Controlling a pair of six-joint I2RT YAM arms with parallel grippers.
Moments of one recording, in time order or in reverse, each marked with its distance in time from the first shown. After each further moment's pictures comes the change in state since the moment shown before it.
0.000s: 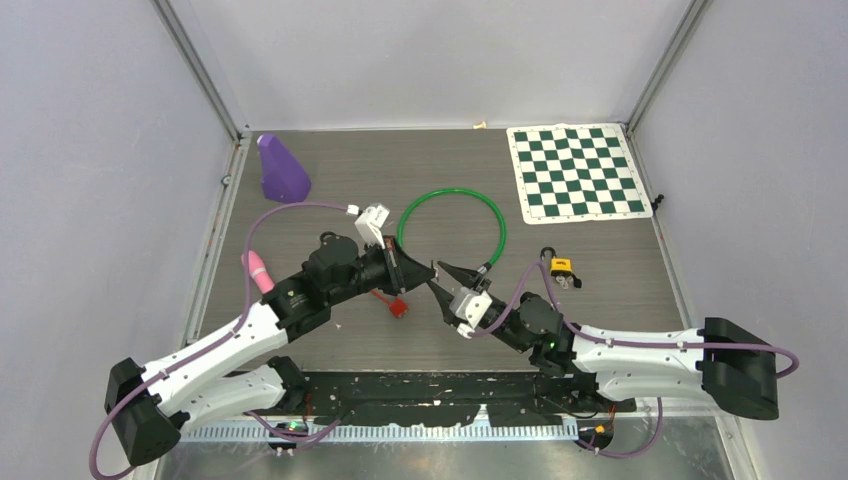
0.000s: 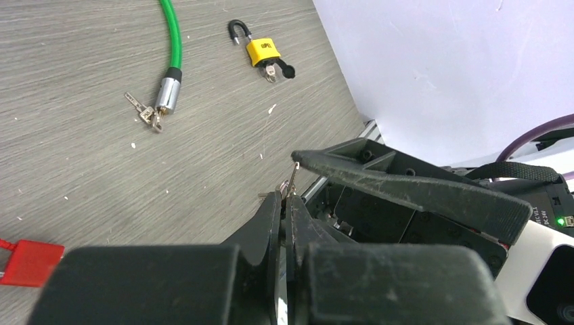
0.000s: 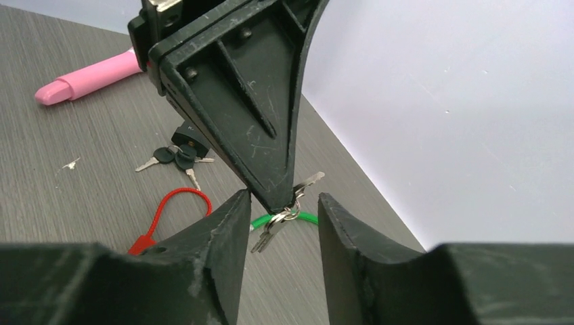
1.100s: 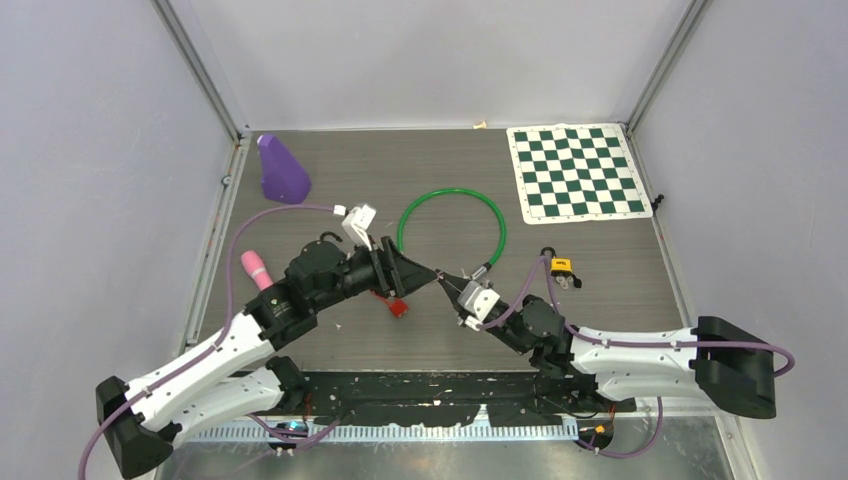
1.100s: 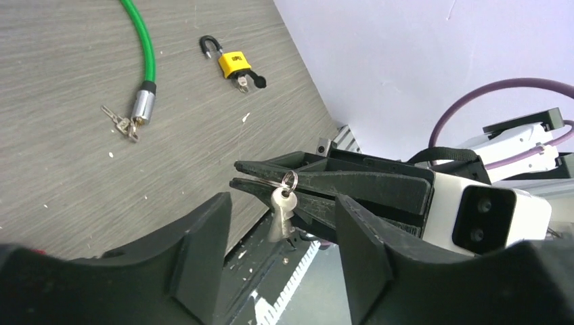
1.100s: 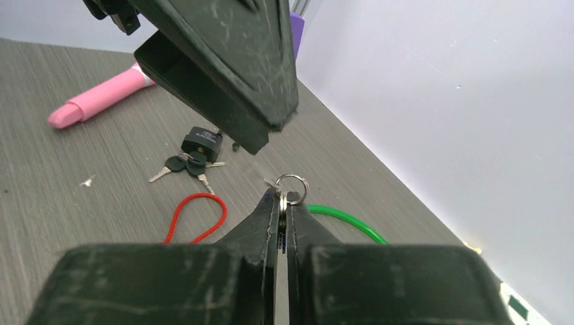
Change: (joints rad) left arm 0.005 -0.098 0.001 -0.016 0.016 -0.018; right arm 0.002 0.030 -0.027 0.075 0.034 0.099
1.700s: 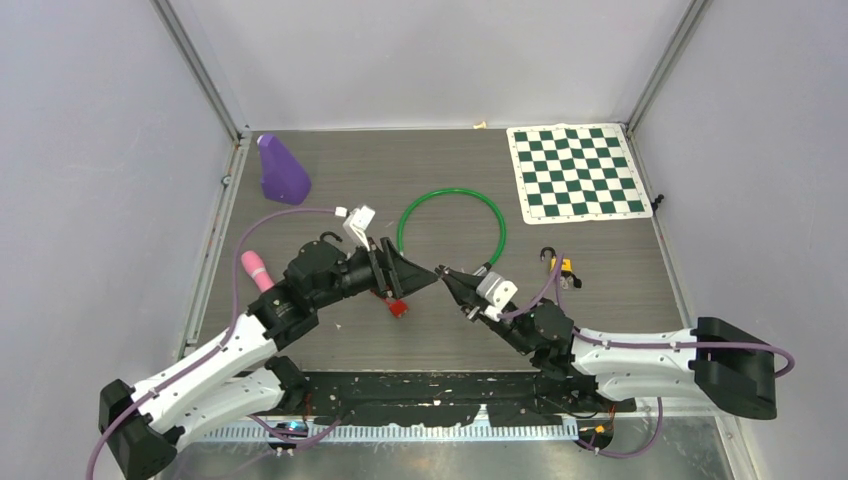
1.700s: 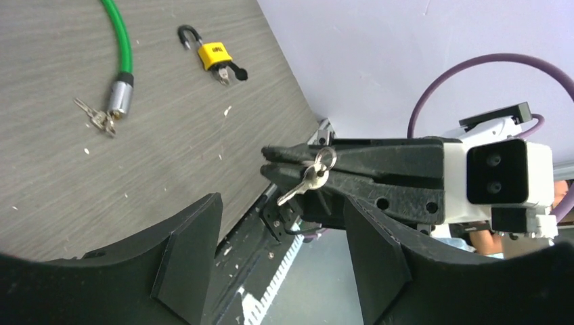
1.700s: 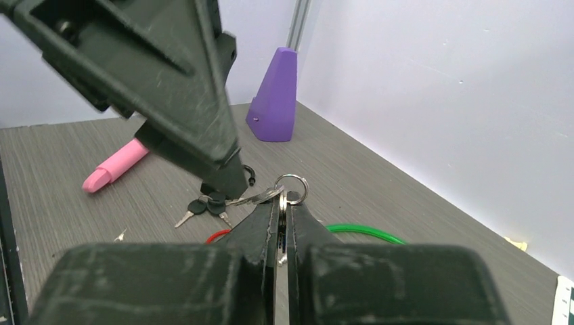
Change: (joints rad) left arm 0.056 -0.011 -0.037 0.059 0.102 -0.028; right arm -0.004 -0.015 -0.032 0.129 0.013 0.168
